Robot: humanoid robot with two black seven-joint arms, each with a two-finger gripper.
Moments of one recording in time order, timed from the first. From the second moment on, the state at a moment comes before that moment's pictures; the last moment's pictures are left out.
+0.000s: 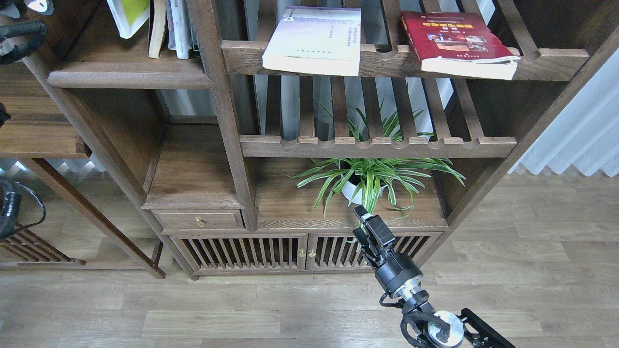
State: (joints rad) left arm -1.12 0.33 -1.36 -0.62 0.96 -0.49 0.18; right arm 0.04 0.01 1.05 0.91 0.19 0.58 -0.04
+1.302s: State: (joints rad) left arm -1.04 0.32 -1.35 -0.65 0.98 -0.49 0.14; right arm 0.04 0.02 1.04 0.92 0.21 0.58 -0.04
